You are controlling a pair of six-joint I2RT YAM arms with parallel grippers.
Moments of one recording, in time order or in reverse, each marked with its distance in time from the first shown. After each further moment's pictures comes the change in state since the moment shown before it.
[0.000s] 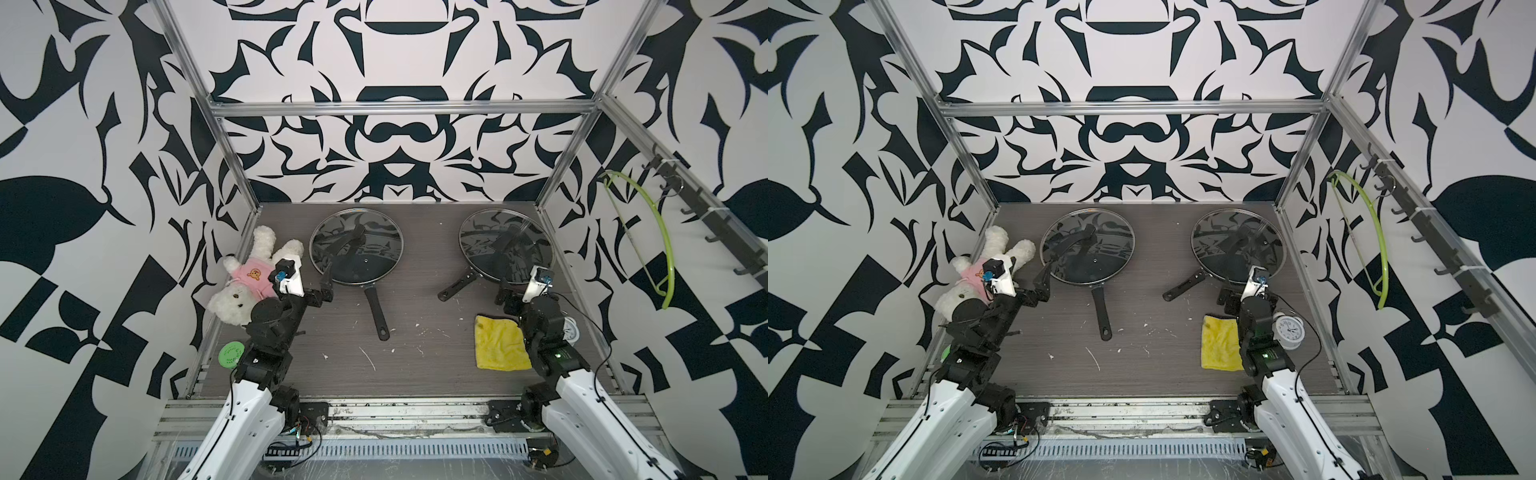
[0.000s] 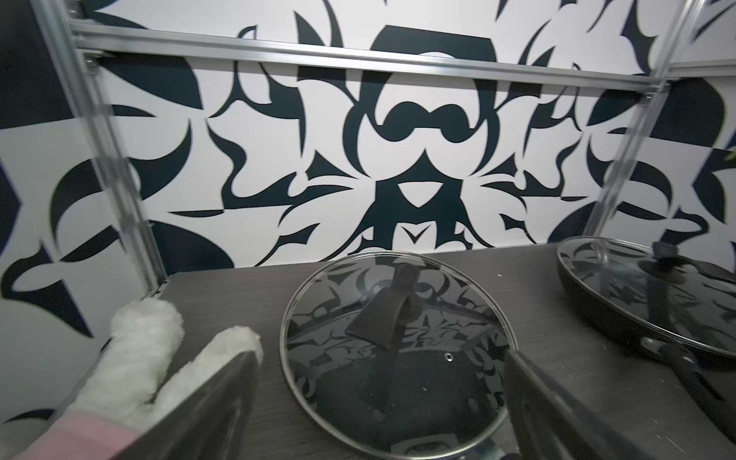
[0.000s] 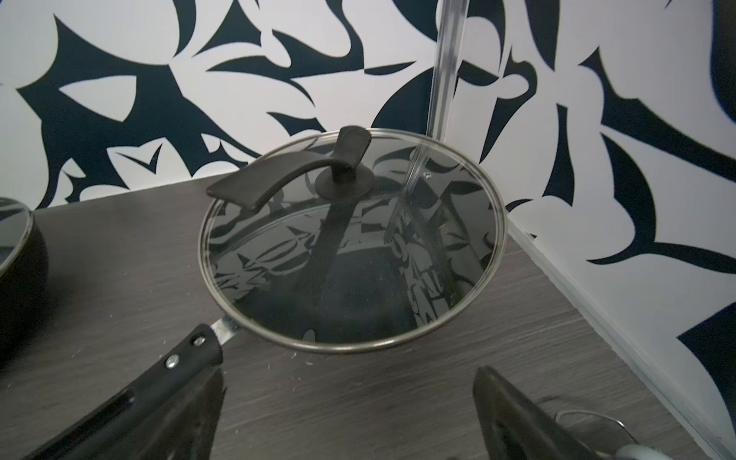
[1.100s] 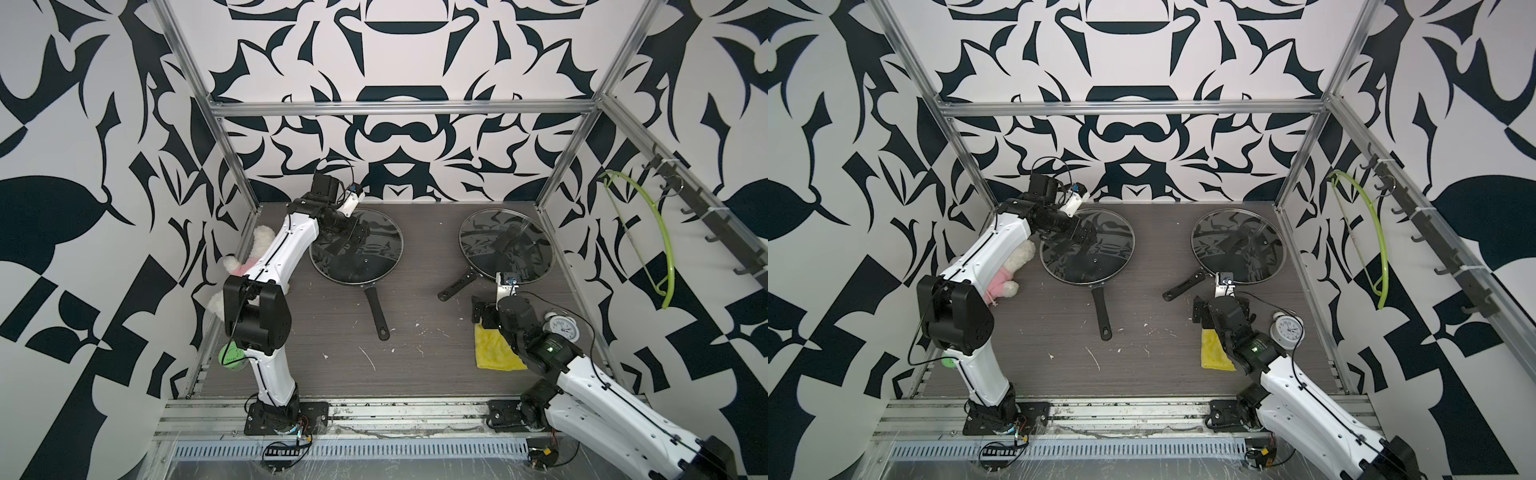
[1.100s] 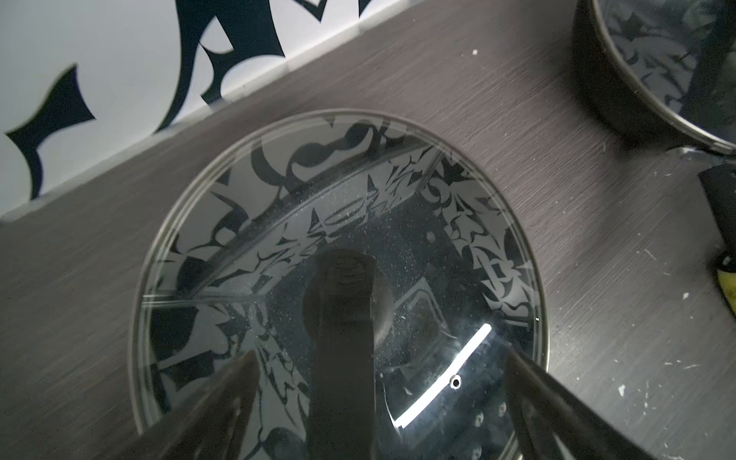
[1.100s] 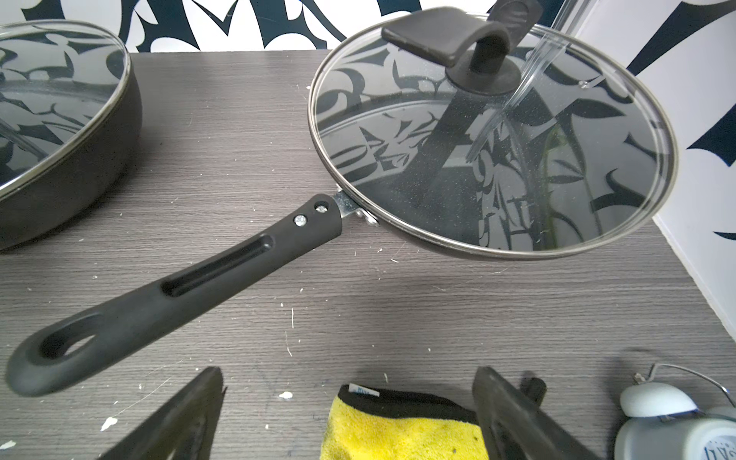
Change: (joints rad) left arm 0.042 1.279 1.305 -0.966 0.276 0.309; right arm 0.339 0.108 0.137 -0.302 0.082 0.111
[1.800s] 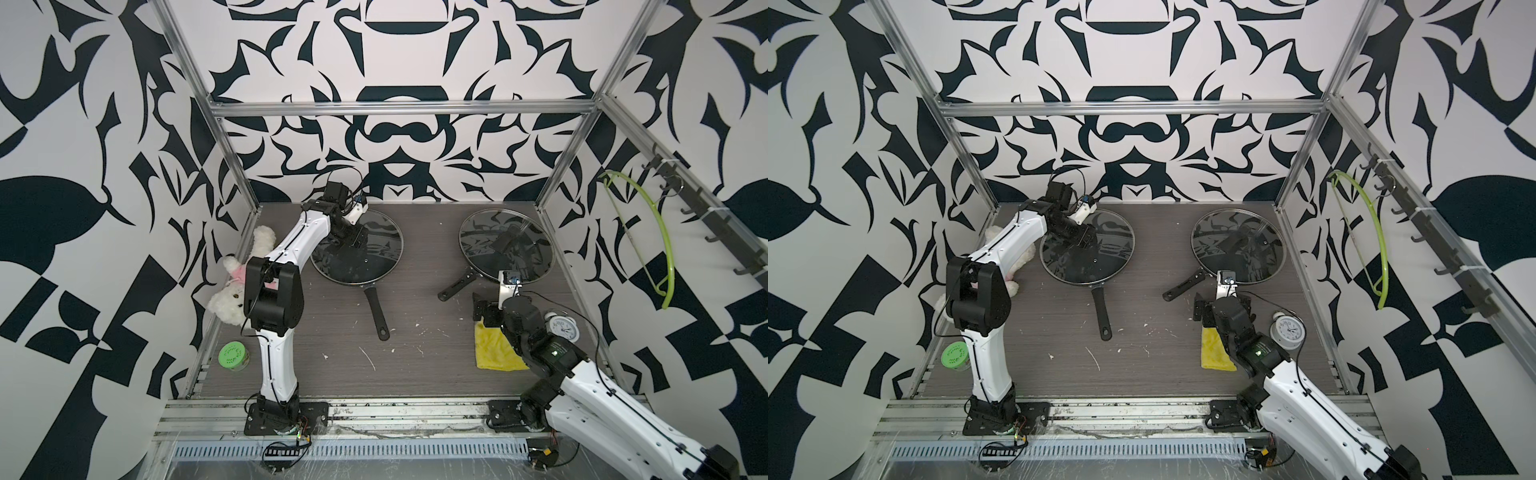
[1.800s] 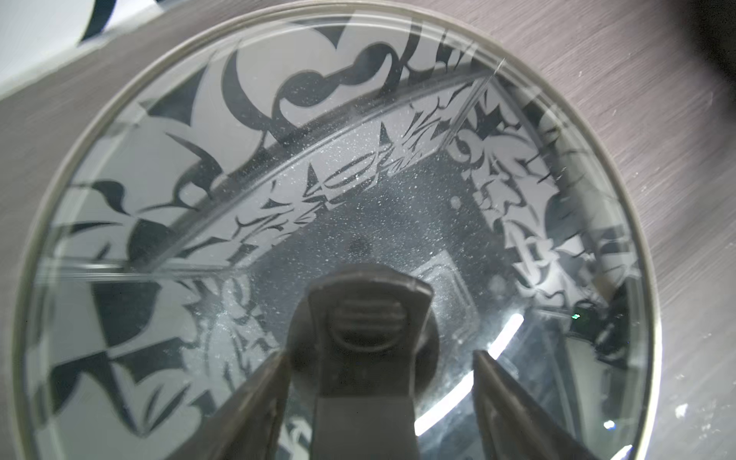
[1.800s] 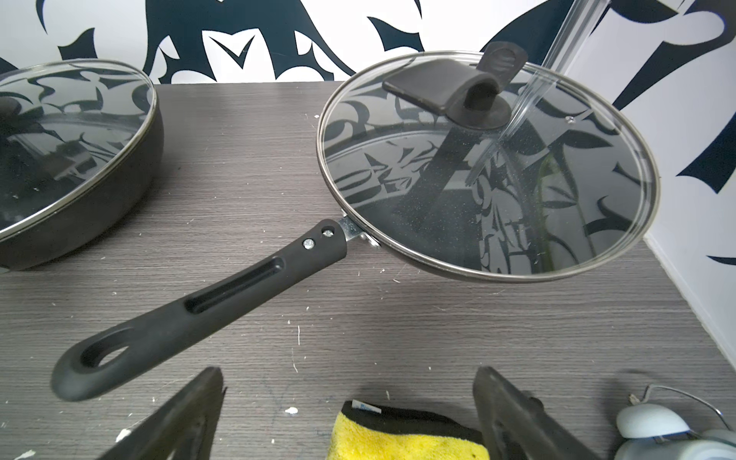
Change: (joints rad) left arm -0.008 0.165 0.067 -0.039 -0.058 -0.012; right arm 0.000 -0.046 0.000 0.021 0.004 -0.038
